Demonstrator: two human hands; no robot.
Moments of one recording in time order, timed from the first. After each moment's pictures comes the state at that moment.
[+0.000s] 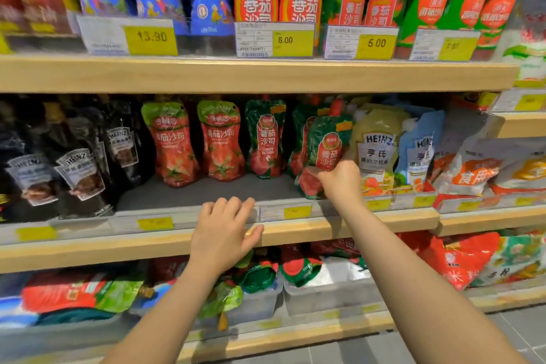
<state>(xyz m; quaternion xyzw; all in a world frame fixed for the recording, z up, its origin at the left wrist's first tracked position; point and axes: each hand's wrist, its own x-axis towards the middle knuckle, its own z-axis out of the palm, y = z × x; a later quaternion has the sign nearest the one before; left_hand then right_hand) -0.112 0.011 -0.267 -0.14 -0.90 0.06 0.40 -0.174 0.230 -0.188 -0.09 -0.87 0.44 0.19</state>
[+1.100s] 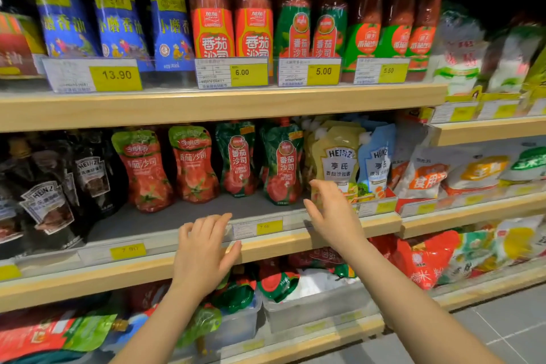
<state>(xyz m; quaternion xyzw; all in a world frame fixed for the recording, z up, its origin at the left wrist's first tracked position) -0.097 0.029 -0.253 -0.16 -0.92 -0.06 0.35 -0.118 0.279 -0.202 0.09 -0.92 0.27 0.26</state>
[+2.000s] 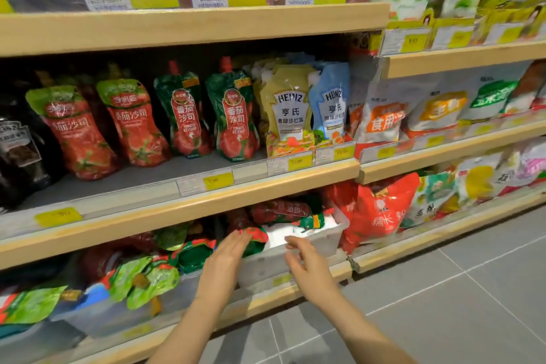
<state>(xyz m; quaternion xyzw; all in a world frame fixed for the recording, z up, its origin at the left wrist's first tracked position) -0.073 0.126 -0.380 -0.22 -0.94 -0.19 0.17 -0.038 0.312 -0.381 0.03 -0.85 0.53 0.06</state>
